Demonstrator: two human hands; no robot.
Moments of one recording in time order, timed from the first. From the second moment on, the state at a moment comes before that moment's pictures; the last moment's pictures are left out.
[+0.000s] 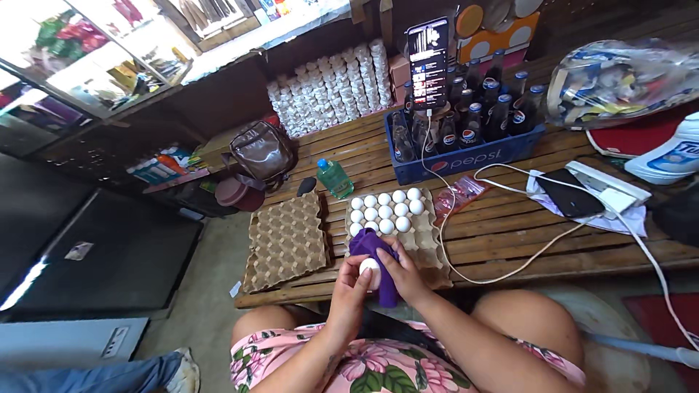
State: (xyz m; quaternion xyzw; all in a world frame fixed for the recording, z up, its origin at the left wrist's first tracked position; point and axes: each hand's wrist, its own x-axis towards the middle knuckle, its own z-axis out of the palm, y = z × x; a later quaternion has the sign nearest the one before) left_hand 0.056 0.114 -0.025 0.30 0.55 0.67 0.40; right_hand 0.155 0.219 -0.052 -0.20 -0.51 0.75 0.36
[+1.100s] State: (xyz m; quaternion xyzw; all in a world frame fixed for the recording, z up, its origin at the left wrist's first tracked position) left_hand 0.007 0.129 -0.018 0.67 0.66 0.33 0.04; right_hand 0.152 0.225 -0.052 -0.22 -0.26 0.91 0.25
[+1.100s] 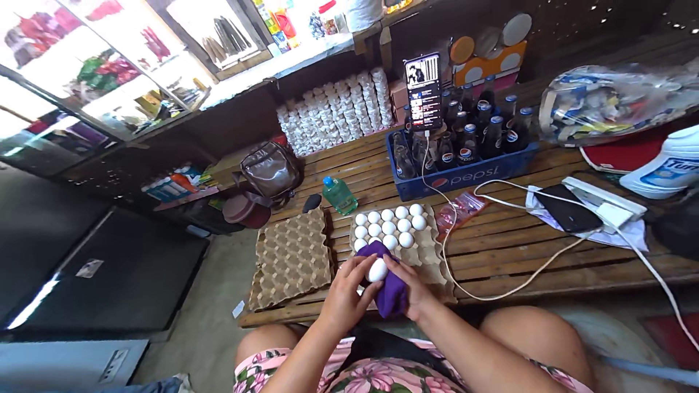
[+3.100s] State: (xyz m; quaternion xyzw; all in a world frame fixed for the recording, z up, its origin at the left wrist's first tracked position) left_hand -0.011 0.348 0.099 0.77 0.61 0.15 -0.14; right_hand 0.152 0.245 -0.058 -0.20 -0.18 0.92 0.30
